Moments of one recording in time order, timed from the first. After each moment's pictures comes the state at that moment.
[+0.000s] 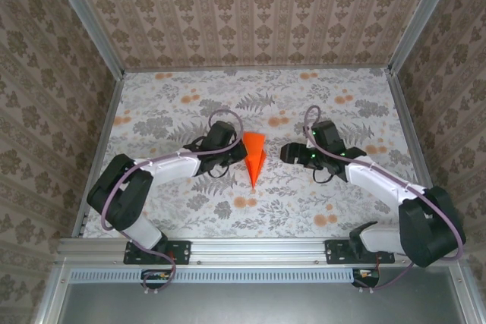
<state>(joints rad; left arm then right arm) -0.72 1.59 0.80 0.01 0.13 -0.91 0.41 1.30 0.70 -0.26 -0.27 0.57</state>
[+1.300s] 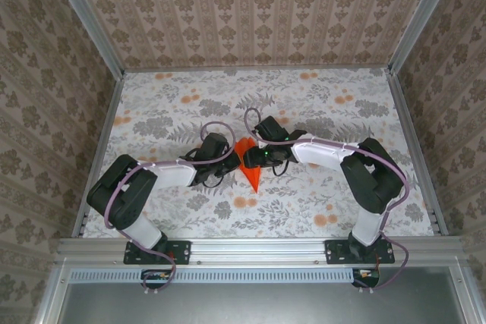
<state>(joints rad) -0.69 1.59 0.65 0.15 0.14 -0.99 0.68 1.79 1.11 -0.36 -0.20 0.52</state>
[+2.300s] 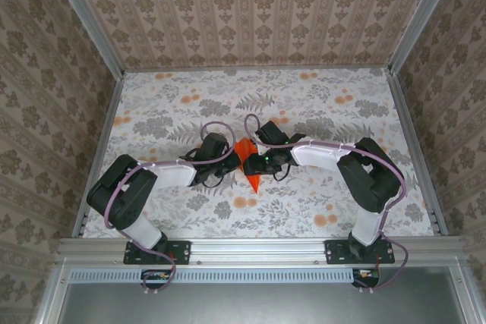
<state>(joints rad) -0.69 1.59 0.65 0.16 0.15 -0.99 0.68 1.80 1.06 -0.34 -0.34 0.54</state>
